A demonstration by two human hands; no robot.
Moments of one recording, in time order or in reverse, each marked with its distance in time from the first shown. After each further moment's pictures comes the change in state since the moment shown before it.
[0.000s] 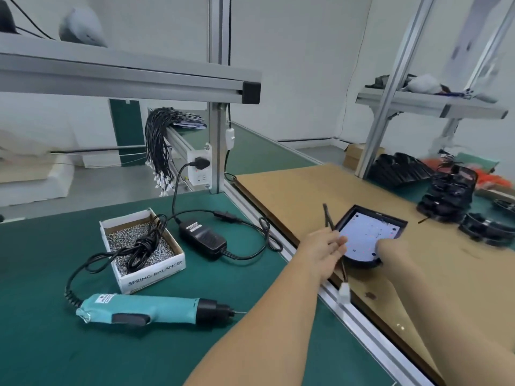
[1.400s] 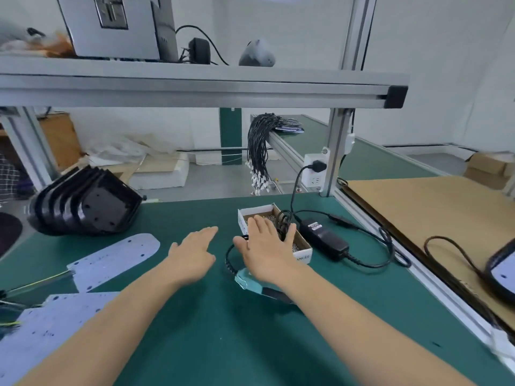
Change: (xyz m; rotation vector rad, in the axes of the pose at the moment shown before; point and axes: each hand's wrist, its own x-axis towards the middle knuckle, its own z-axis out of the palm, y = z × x) left_hand -0.245 0.161 -0.287 1.637 0.805 0.203; right_hand -0.354 0.031 0.228 -1.020 -0.890 -1.211
